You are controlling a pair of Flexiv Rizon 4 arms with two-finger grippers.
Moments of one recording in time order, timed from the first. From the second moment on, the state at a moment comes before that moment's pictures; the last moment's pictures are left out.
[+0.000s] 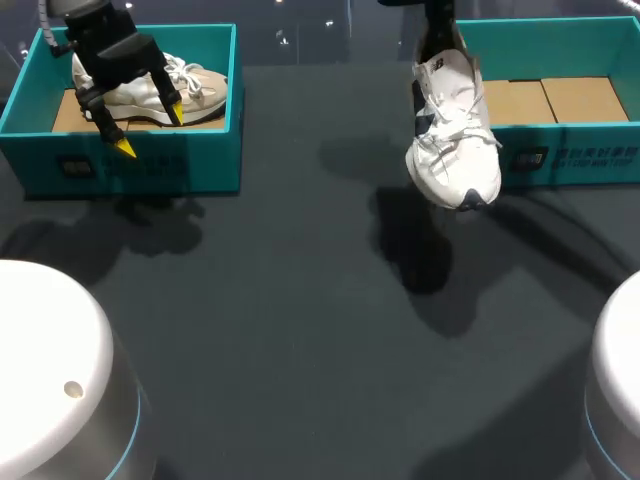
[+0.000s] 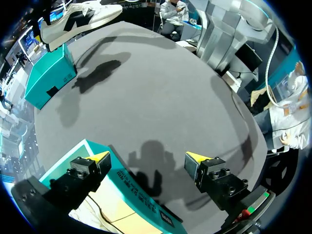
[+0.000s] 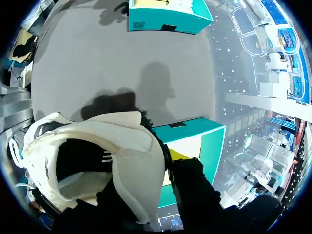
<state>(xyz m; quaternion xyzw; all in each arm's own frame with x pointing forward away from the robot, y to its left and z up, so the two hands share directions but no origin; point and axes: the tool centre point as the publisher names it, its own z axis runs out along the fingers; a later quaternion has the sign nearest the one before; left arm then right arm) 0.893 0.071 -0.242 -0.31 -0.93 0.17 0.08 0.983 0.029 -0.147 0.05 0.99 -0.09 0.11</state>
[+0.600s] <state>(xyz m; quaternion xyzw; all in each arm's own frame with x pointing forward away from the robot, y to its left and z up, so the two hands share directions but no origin) 0.893 0.071 -0.242 -0.31 -0.93 0.17 0.08 1.035 -0.059 -0.141 0.08 0.98 -0.12 0.14</state>
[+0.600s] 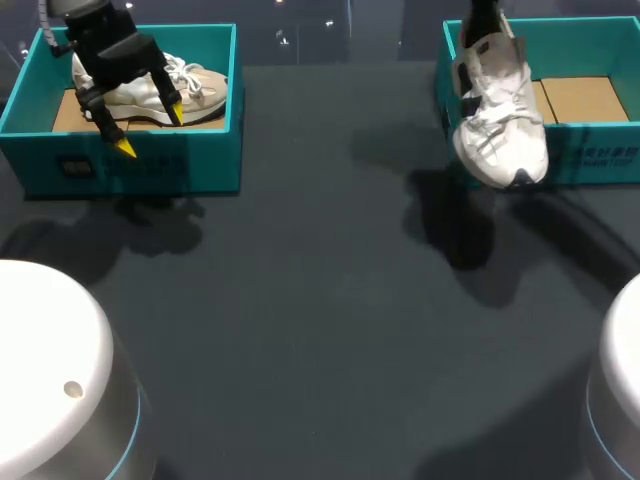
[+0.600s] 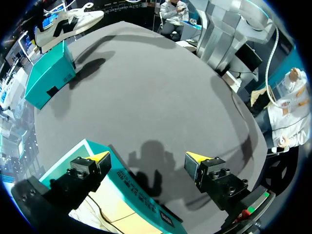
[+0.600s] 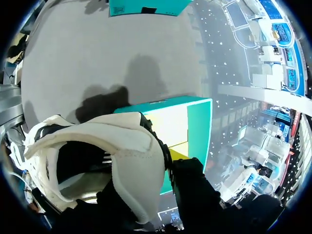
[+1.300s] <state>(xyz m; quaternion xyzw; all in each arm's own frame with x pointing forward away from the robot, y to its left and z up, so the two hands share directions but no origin) 0.893 0.071 -0.242 -0.31 -0.93 0.17 0.08 1.091 -0.160 -0.122 0.07 0.98 -0.09 0.15</state>
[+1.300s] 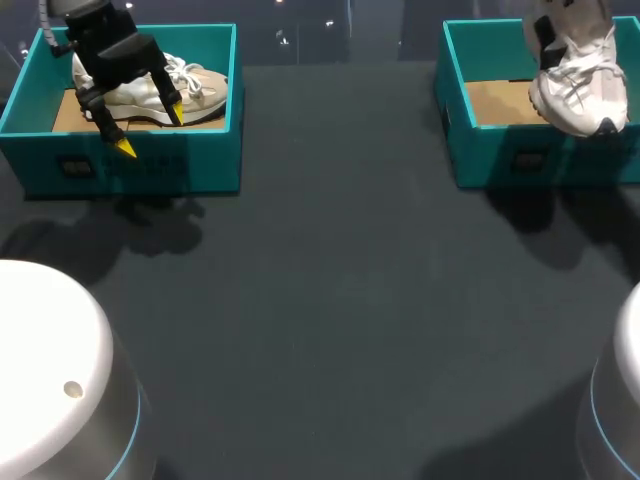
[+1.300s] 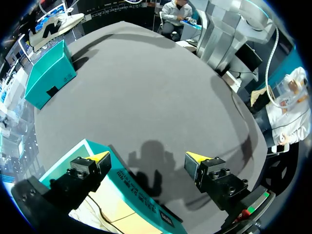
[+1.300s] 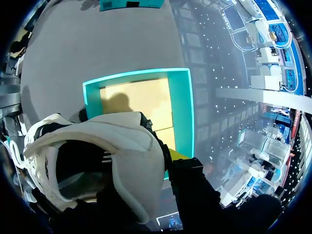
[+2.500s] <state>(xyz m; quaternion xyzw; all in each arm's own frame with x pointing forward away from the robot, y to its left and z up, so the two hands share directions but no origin) 0.893 0.071 -0.242 -0.31 -0.93 0.17 0.08 1.105 -0.328 -0.146 0.42 0.89 -0.08 0.14</state>
